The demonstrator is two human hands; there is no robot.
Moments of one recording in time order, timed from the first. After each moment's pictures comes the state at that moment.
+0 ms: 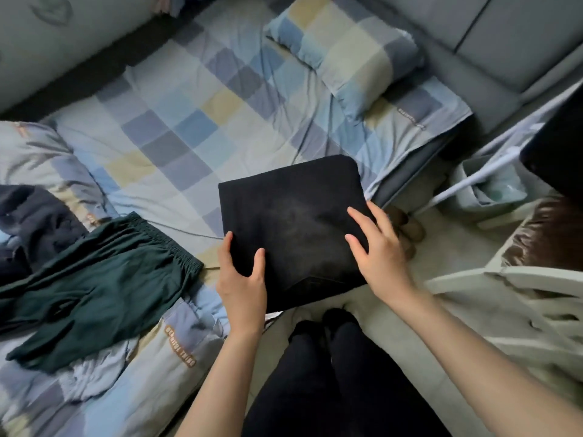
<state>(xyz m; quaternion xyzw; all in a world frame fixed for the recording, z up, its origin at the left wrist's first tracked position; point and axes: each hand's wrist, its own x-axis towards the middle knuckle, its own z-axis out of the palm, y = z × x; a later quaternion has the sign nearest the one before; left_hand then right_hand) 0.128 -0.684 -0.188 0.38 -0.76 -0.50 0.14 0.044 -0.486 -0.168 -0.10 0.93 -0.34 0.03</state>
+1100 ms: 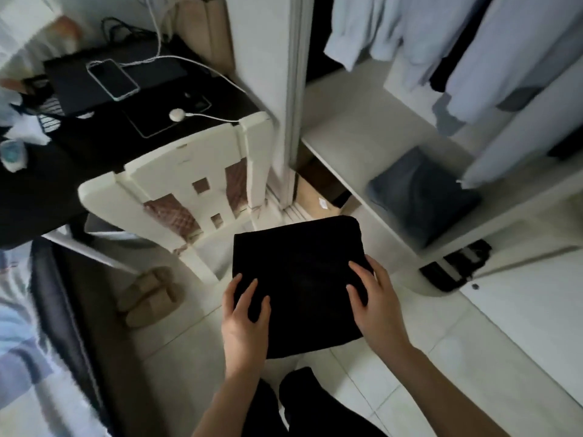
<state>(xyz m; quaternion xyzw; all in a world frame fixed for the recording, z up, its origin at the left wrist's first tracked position) 0.360 -0.173 -0.150 -0.33 -0.81 -0.42 -0.24 0.559 -0.082 -0.124 0.55 0.76 -0.26 -0.22</state>
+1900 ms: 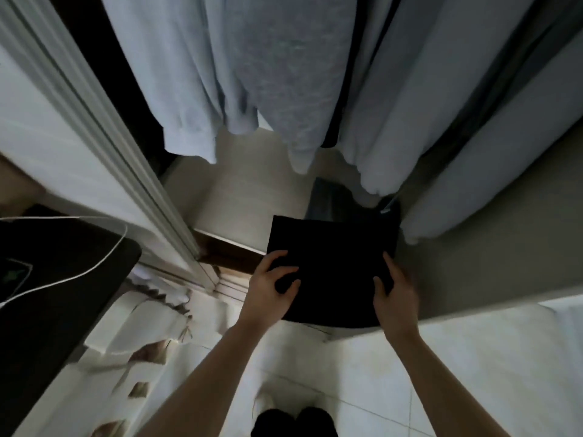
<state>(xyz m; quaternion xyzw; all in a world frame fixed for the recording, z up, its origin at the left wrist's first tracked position) 0.371 0.225 -0.183 -0.73 -0.48 -0.30 -0.38 0.589 0.137 -0.151 0.84 0.41 -0.16 -0.31</state>
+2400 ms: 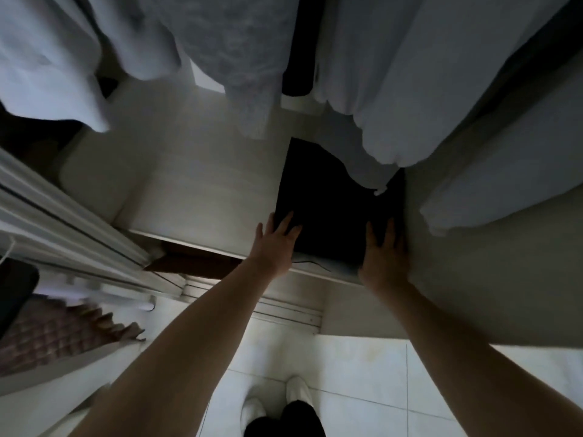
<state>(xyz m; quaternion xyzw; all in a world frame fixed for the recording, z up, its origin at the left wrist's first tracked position) 0.485 0.350 -0.307 -0.90 -0.38 0.12 -0.18 0.669 0.225 -0.280 0.88 0.45 -0.08 0.11</state>
